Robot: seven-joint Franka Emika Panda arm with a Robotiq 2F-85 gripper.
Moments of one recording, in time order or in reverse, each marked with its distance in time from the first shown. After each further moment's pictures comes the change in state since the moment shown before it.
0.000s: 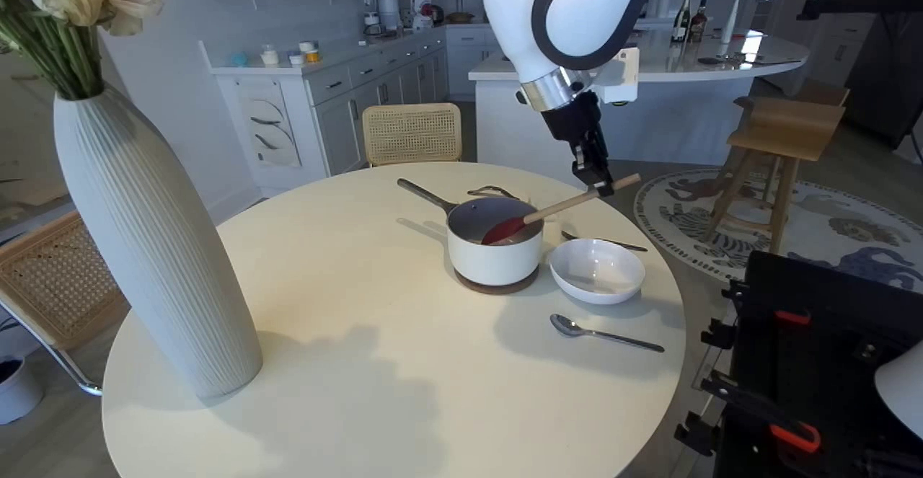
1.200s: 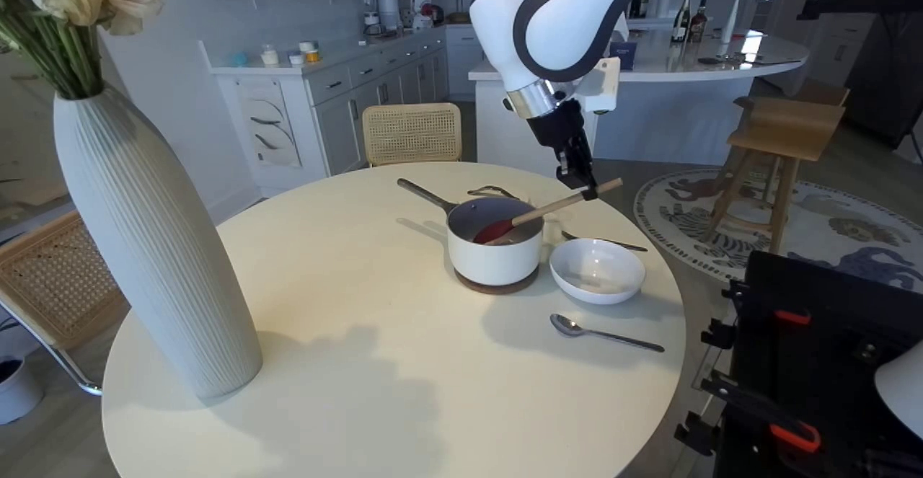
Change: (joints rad) arm -0.002 0.081 0.000 0.073 -0.005 0.013 -0.005
